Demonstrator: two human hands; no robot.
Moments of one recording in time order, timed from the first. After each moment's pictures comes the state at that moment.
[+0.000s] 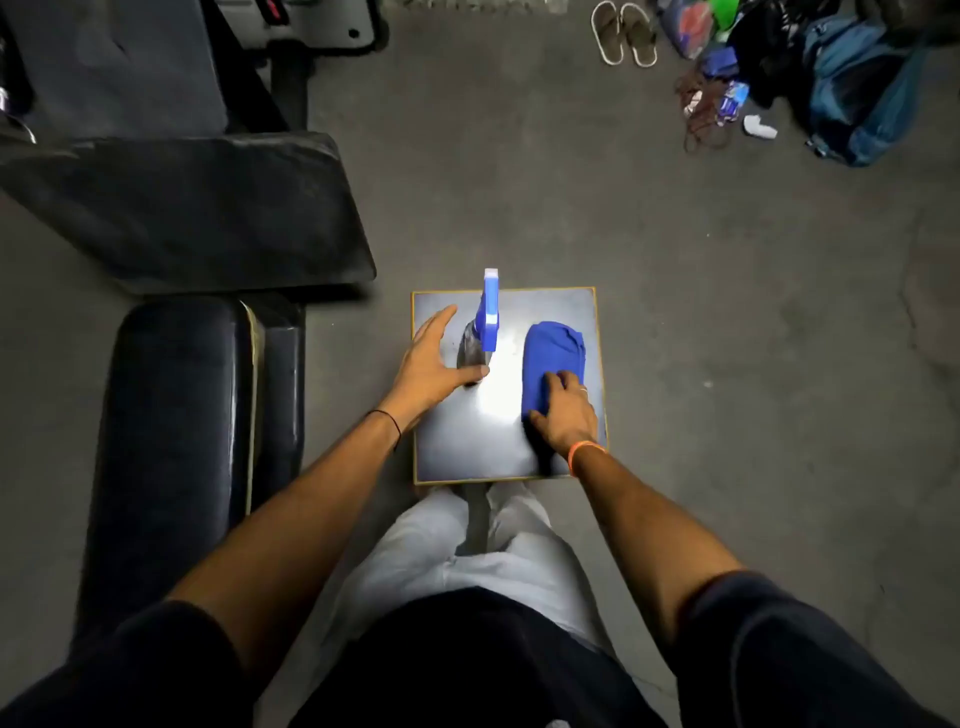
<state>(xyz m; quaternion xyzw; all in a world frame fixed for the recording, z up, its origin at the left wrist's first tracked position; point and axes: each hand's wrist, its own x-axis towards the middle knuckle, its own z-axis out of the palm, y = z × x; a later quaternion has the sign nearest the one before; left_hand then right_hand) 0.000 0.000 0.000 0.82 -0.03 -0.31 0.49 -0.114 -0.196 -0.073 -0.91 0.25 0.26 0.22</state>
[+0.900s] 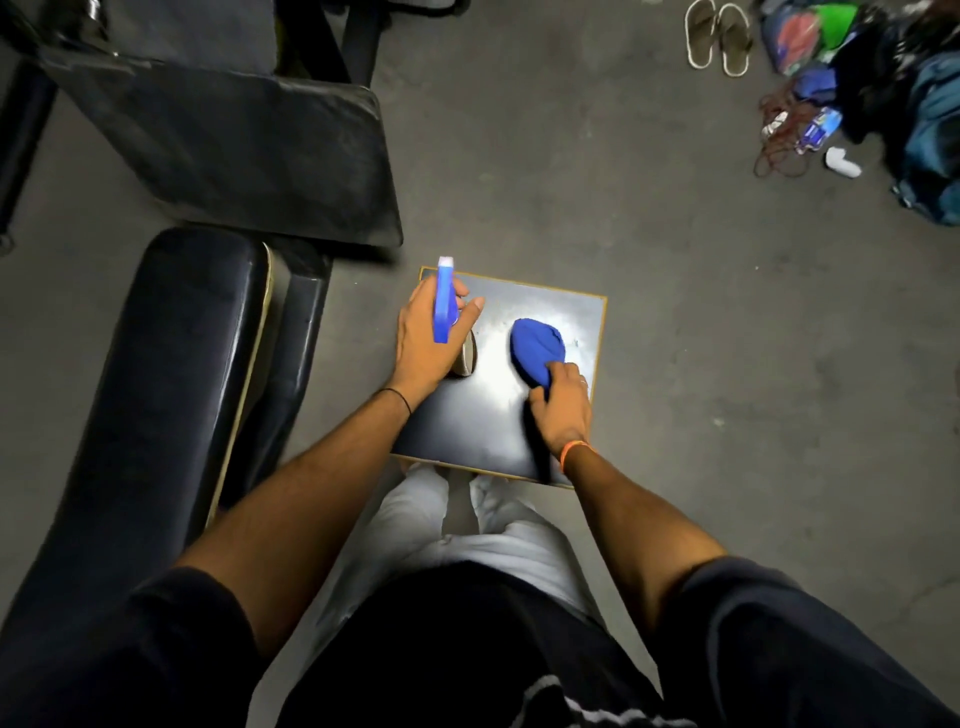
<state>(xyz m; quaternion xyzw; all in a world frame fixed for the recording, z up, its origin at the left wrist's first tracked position) -0.016 -0.053 0.039 0.85 0.02 -0.05 0.52 -0.107 -0.237 -0.076 -0.91 0.21 0.16 0.31</state>
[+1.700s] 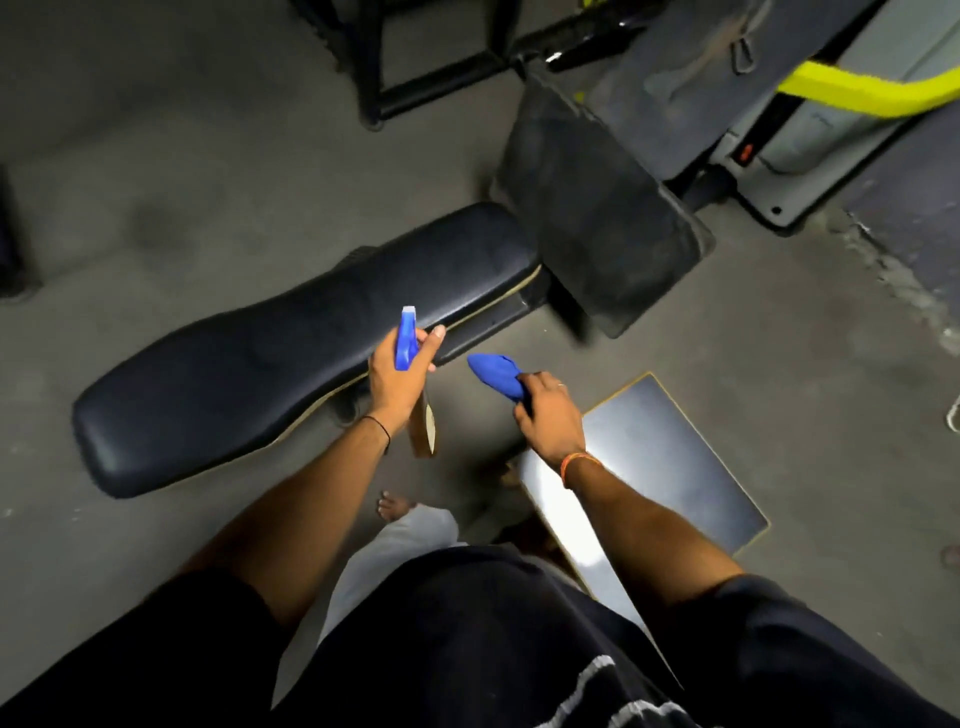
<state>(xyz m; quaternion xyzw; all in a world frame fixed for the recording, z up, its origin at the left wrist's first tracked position) -0.182 0.186 0.056 0.65 0.43 0.23 0.59 -0.068 -0.002 -0.005 -0.89 -0.33 0.22 0.22</state>
